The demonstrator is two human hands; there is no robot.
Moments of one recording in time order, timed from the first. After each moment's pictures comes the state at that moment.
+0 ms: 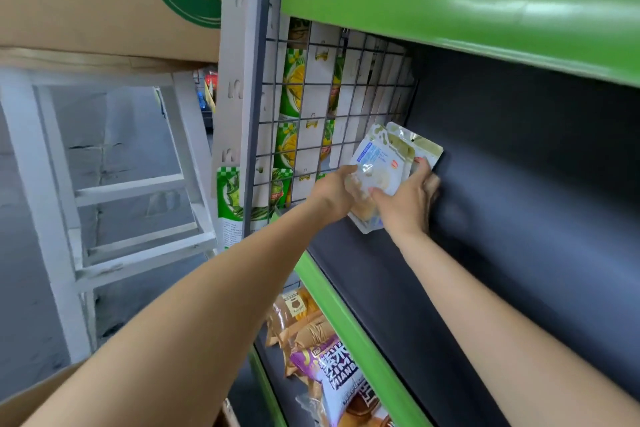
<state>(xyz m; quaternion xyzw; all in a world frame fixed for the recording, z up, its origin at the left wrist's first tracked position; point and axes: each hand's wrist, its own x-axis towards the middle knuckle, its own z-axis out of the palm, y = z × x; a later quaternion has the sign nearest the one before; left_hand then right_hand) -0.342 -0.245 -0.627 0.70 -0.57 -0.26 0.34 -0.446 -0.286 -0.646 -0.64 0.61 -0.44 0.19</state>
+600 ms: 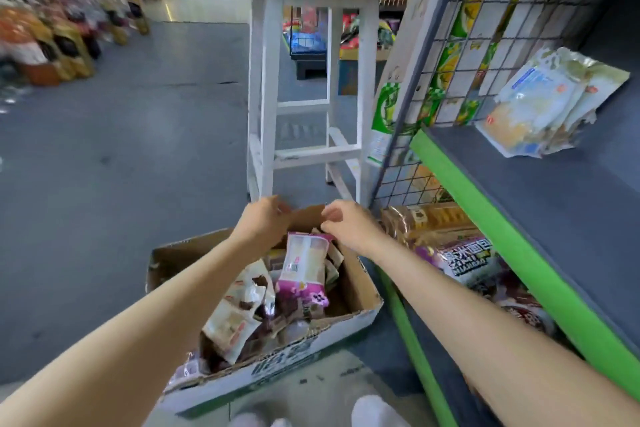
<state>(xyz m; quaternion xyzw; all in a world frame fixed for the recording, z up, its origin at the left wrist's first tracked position) -0.203 0.054 -0.733 0.87 -0.35 -0.20 0.28 -0.313 -0.054 -0.750 -0.85 0.36 -0.06 0.38</state>
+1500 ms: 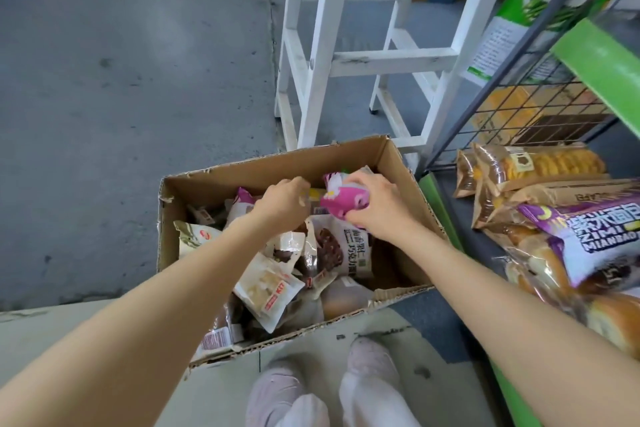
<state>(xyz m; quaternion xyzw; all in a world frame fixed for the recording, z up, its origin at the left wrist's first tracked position) -0.119 0.062 -0.904 0.86 -0.39 -0.28 0.16 -0.255 -0.055 -0.897 -0.88 0.32 -0.03 0.35</state>
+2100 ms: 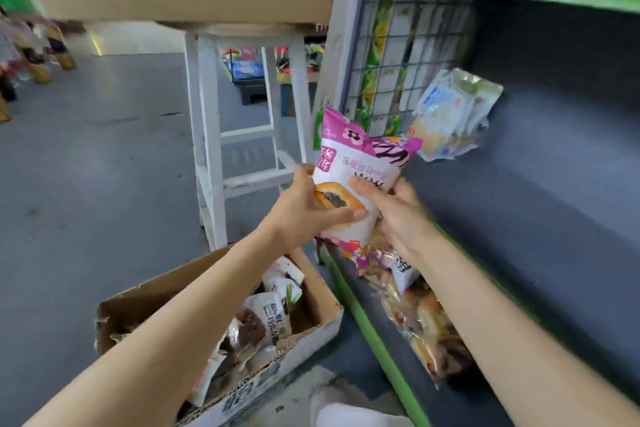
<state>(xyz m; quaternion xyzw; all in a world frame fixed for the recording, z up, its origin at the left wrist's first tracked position) -0.278 0.013 -0.667 0.65 -0.50 -0.31 0.47 -0.414 -0.051 -0.659 -0.54 0.31 -0.38 0.68</state>
